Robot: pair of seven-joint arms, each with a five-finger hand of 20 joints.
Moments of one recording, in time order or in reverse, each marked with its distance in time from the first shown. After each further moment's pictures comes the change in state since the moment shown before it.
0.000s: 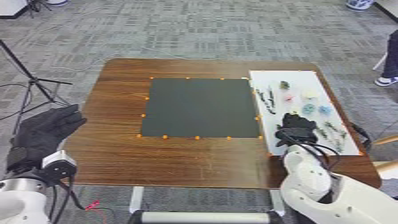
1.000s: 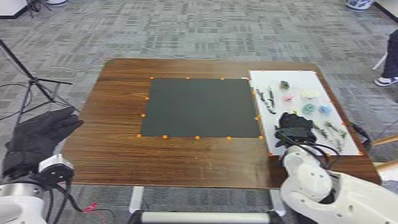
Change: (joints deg) left arm 3.9 2.8 -0.8 -0.2 -4.1 1.6 5.9; right arm 8.9 3.3 -11.3 -0.2 2.8 5.8 0.8
